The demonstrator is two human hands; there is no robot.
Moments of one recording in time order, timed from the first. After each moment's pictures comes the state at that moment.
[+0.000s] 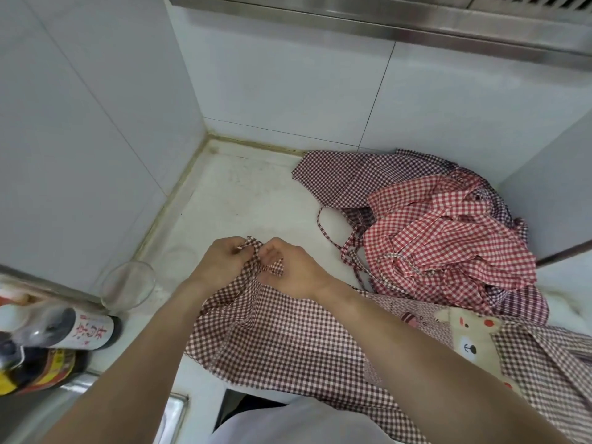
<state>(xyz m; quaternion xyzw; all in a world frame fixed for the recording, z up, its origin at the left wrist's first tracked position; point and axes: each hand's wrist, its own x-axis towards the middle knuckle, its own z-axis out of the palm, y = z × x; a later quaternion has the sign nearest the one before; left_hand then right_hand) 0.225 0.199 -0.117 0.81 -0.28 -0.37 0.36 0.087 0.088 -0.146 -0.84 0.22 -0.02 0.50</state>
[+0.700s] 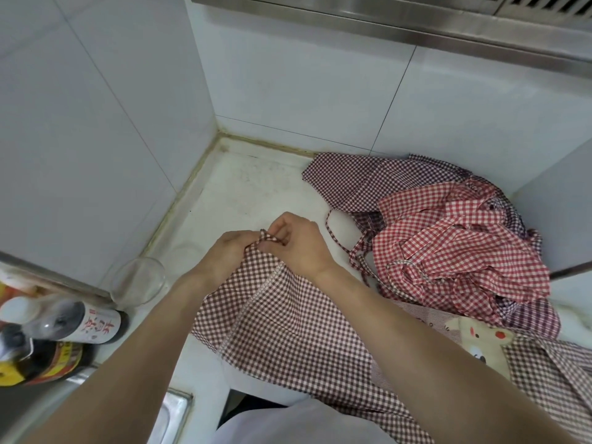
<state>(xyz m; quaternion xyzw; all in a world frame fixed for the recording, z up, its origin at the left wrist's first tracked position) 0.231 0.200 -0.090 0.74 -0.24 -0.46 0.43 0.117 0.081 -0.111 -0.80 0.29 -0.15 0.50</state>
